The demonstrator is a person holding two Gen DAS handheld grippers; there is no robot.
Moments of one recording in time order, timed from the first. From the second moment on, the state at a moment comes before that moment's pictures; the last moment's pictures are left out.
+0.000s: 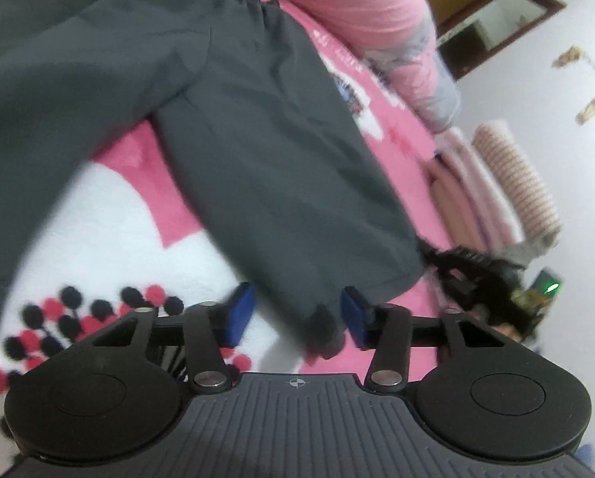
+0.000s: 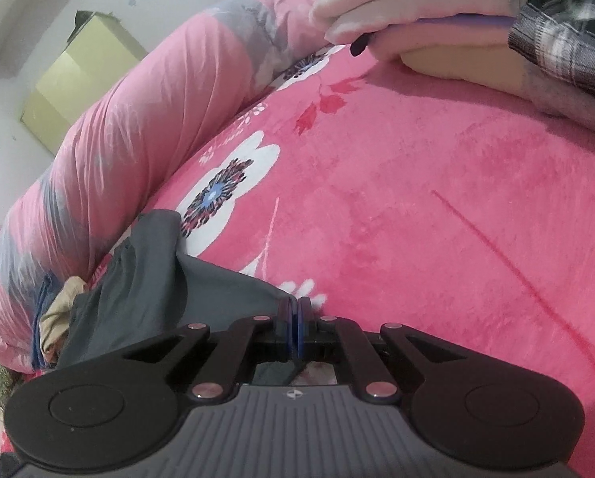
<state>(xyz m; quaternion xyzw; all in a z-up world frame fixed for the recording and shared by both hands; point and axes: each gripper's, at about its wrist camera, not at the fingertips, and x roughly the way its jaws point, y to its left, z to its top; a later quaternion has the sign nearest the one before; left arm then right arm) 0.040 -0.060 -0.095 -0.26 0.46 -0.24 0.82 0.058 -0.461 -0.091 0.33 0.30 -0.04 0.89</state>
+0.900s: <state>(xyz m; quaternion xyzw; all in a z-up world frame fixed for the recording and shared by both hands) 0.003 -0.041 -0.078 -0.18 0.41 -0.27 0.85 0.086 -0.422 -0.020 0.09 0.30 -0.02 0.95</state>
